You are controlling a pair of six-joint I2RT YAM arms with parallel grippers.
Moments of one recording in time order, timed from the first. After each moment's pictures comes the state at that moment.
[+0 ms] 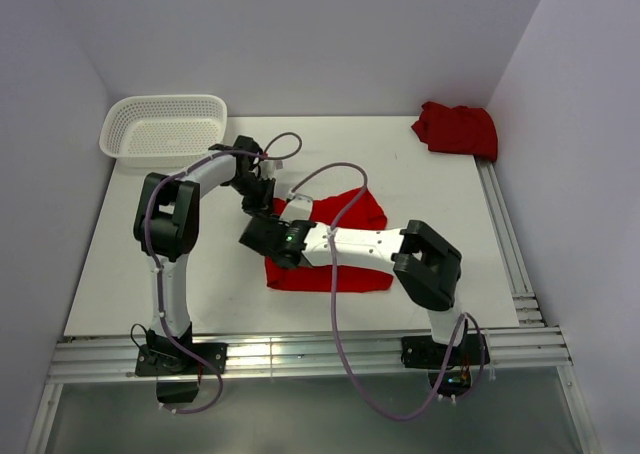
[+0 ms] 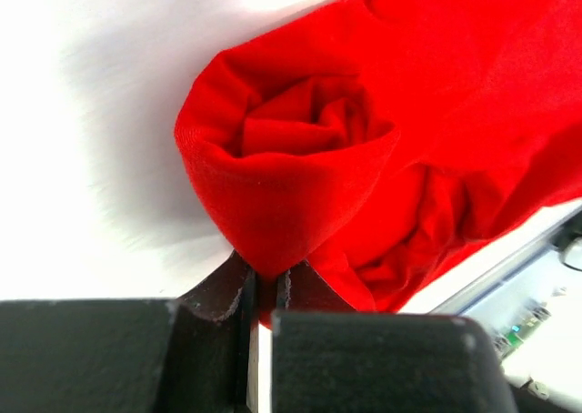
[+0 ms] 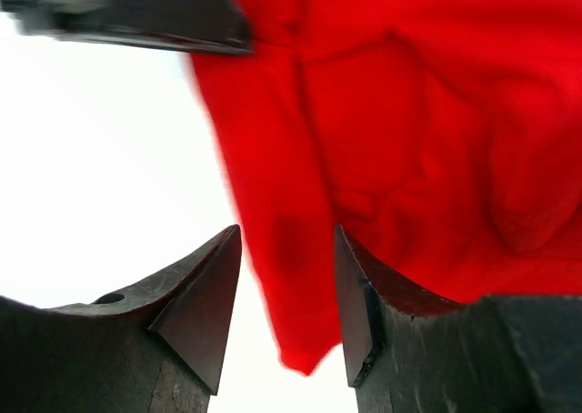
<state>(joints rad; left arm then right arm) -0.30 2.13 1.57 -0.84 0.49 -0.07 1.14 1.91 1.40 -0.61 0.60 1.30</state>
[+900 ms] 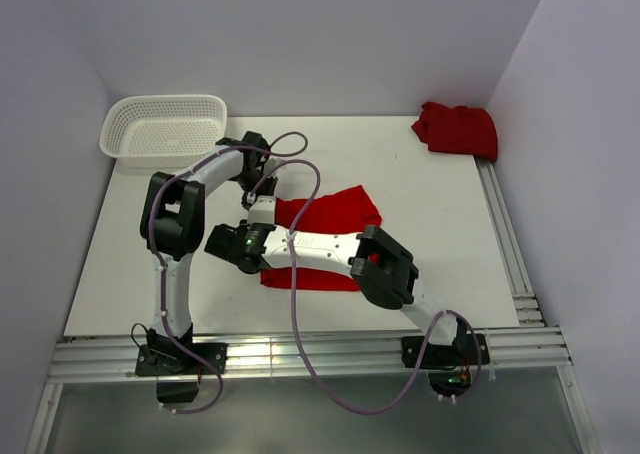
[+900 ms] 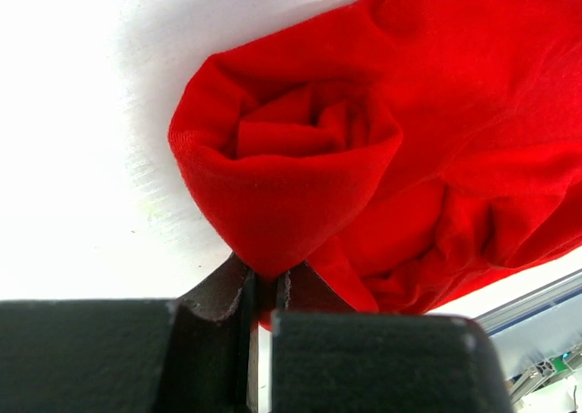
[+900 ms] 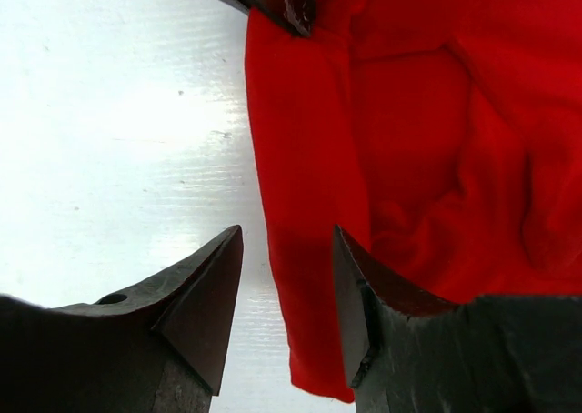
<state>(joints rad) -0.35 2.16 1.67 -0.95 0.31 -0.06 1.21 2.22 1.85 -0.86 0.72 1.18</state>
